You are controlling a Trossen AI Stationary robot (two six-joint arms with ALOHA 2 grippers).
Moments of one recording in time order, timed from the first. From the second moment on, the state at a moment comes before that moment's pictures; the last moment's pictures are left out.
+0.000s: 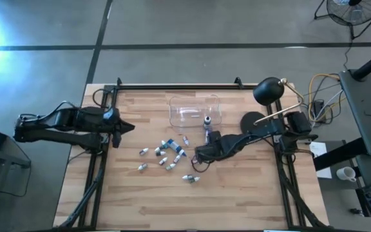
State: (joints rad) left arm 0.00 0.53 0.78 -0.79 -0.17 -0.46; right arm 0.18 1.85 1.25 -0.81 0.32 1.60
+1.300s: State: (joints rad) left arm 0.00 0.38 0.78 -0.88 -0.41 -0.34; right arm 0.04 1.98 1.32 -0.83 0.23 1.68
